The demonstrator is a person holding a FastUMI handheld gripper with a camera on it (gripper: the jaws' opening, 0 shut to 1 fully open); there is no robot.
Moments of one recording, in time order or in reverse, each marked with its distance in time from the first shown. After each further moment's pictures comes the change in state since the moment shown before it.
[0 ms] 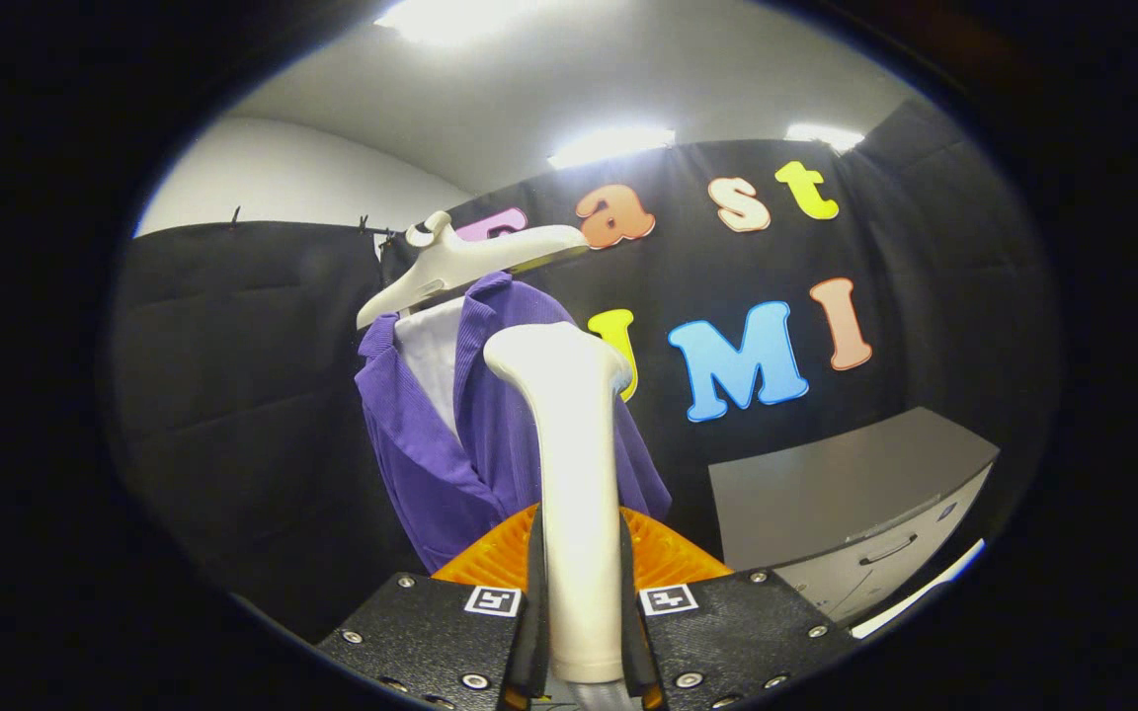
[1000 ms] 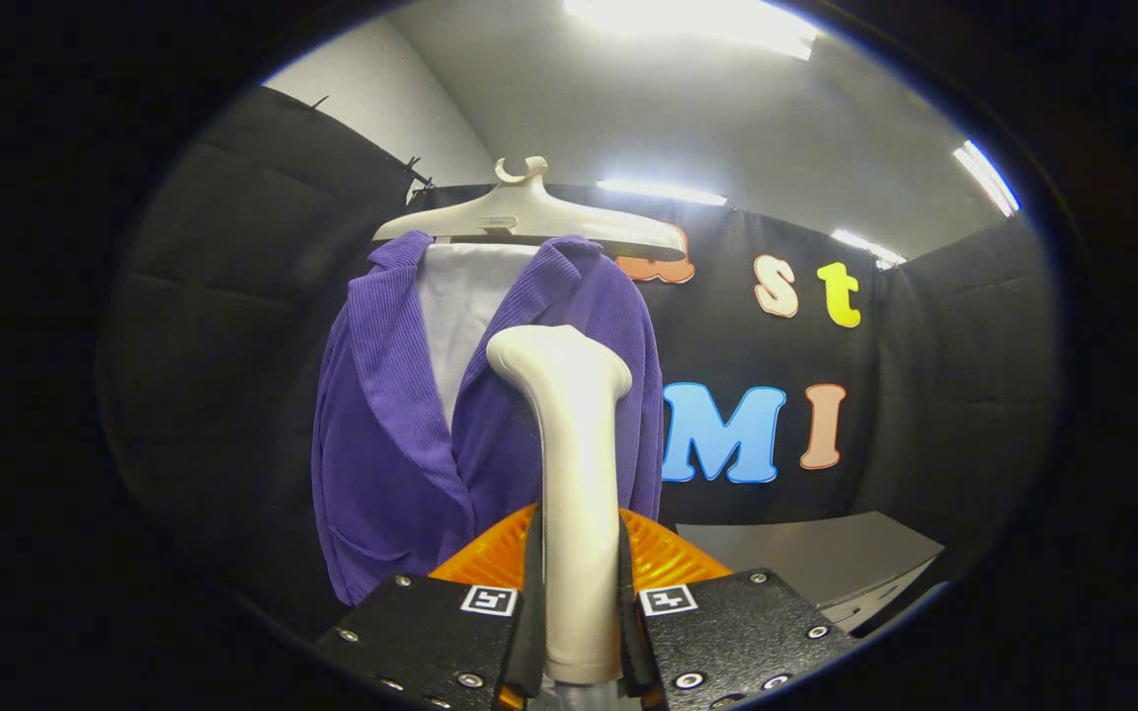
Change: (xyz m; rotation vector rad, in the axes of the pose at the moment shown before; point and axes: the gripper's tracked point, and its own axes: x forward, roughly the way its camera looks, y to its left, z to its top) arm 0.076 0.033 -0.036 -0.353 -0.084 -0.151
